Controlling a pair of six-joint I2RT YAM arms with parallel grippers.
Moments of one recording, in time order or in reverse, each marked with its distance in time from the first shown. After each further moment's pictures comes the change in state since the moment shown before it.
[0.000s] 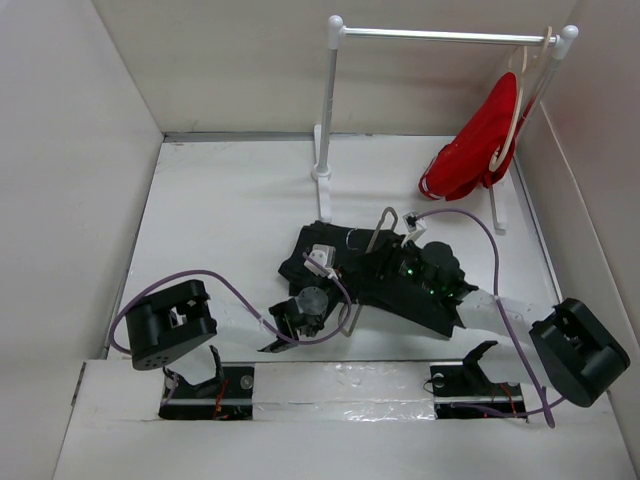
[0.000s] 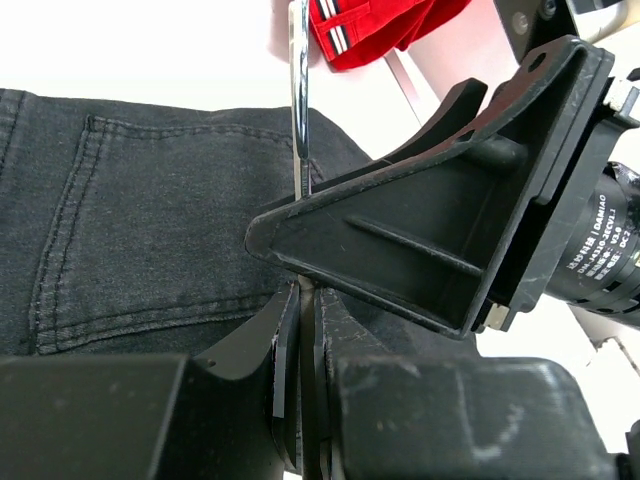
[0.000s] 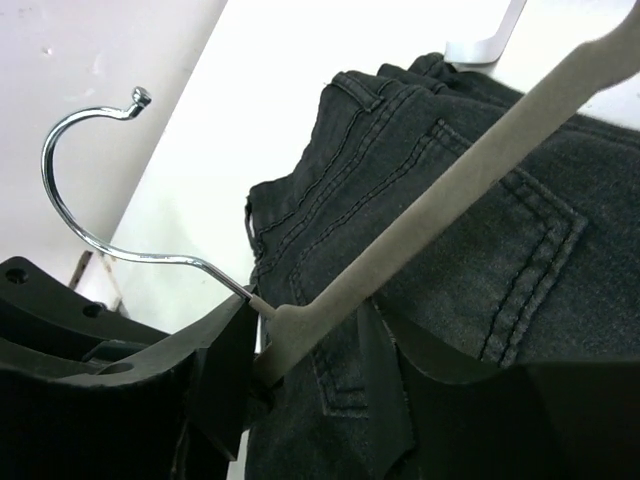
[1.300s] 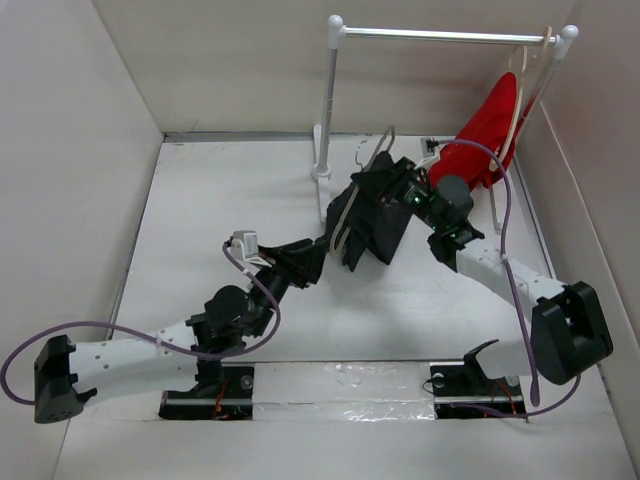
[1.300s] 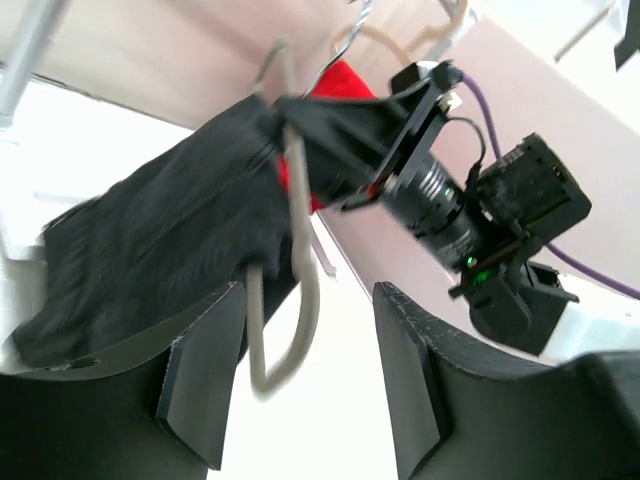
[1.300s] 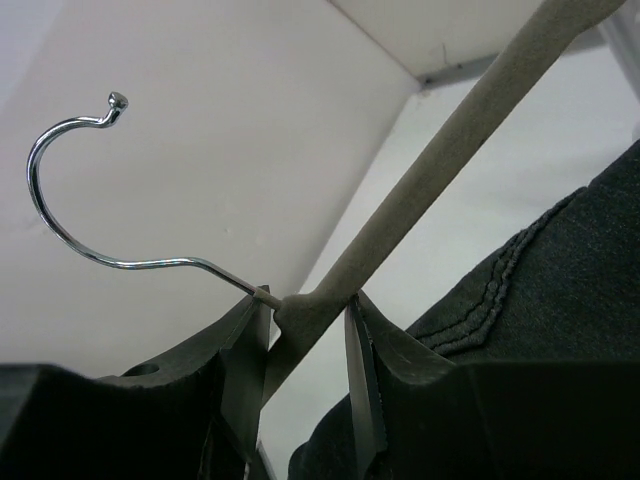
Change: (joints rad) left arm -0.003 -0.705 0.008 -0.360 -0.074 0.096; right arm -0.151 0.107 0.462 -0.045 -0.098 0.233
